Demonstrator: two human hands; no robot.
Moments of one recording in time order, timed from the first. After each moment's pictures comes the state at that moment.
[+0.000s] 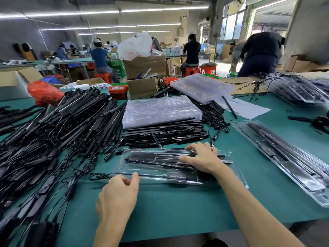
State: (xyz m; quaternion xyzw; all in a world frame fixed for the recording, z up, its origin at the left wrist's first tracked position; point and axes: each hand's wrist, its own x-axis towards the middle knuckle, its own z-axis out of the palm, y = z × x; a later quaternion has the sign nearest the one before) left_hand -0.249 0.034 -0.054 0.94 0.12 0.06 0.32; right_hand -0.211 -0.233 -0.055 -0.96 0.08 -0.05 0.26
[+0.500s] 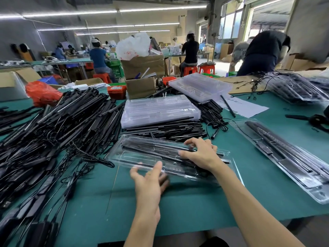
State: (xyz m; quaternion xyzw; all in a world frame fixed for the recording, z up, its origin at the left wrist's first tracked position) left_hand -0.264 -0.041 -0.050 0.52 0.13 -0.04 0.84; right_hand -0.215 -0.231 -0.048 -0.93 0.10 -0.11 0.35
